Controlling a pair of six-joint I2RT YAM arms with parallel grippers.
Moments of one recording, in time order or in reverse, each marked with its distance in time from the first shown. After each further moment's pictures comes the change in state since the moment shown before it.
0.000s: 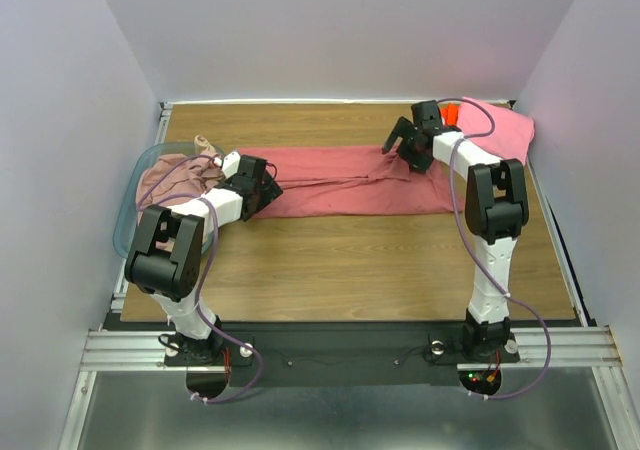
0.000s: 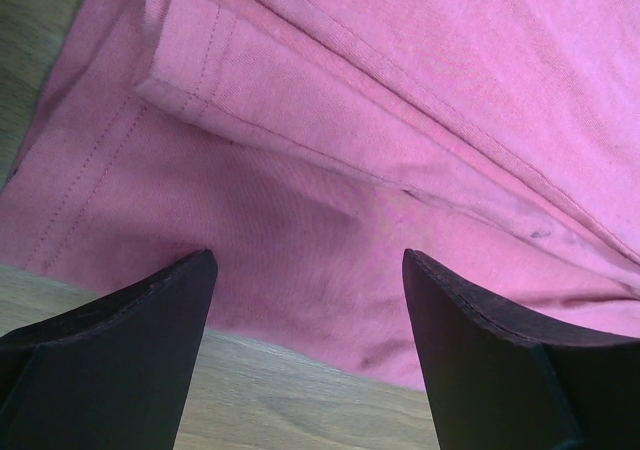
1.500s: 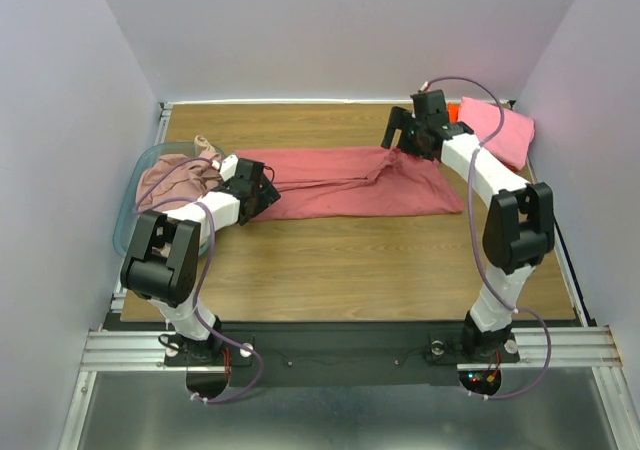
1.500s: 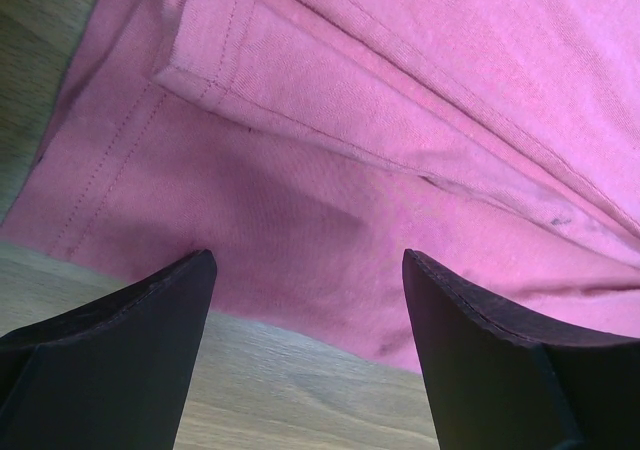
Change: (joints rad) left arm 0.005 -0.040 -0.032 -0.031 0.004 0.020; right arm 0.084 -0.290 -0.100 -0.029 0.089 -0.235
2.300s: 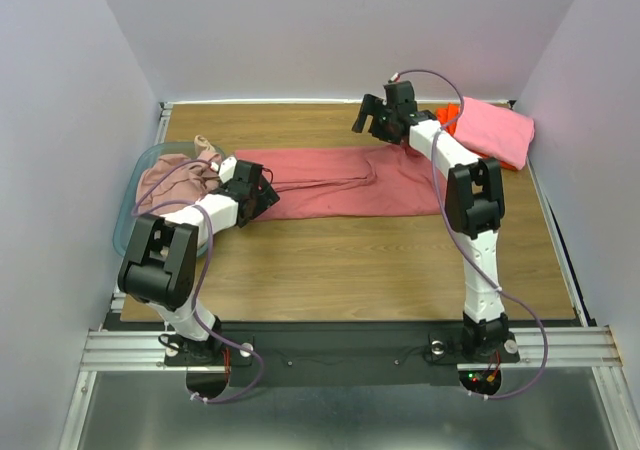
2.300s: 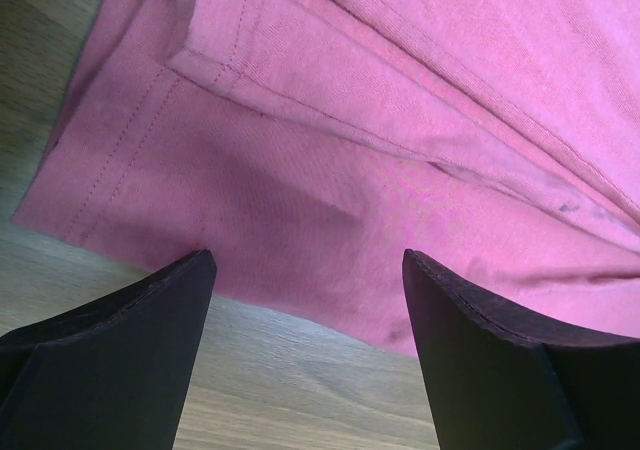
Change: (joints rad) left arm 0.000 -0.026 -0.025 -0.002 0.008 0.002; right arm 0.034 0.424 0.408 0.080 -0.142 0.060
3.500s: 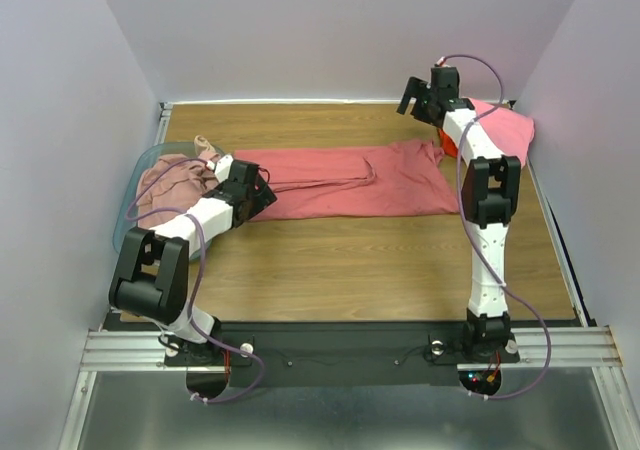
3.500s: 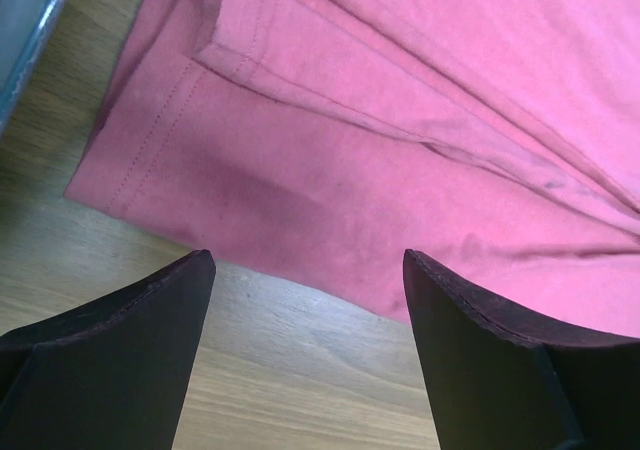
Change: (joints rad) left arm 0.000 -0.087 -0.014 -0.049 -0.012 0.030; right arm -0.210 0.135 0.234 -0.045 0.033 -0.133
